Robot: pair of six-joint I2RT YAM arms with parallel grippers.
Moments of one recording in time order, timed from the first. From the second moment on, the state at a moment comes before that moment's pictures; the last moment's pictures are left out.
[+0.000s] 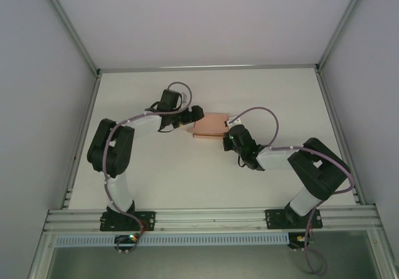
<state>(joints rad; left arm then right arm) -0.48 1.90 1.16 -0.09 0.37 -0.67 0.63 1.62 0.59 0.41 0.30 0.23</state>
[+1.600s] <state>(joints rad) -0.37 2.00 0.89 0.57 0.60 -0.86 0.26 1.86 1.07 -0.10 -0.57 0.63</state>
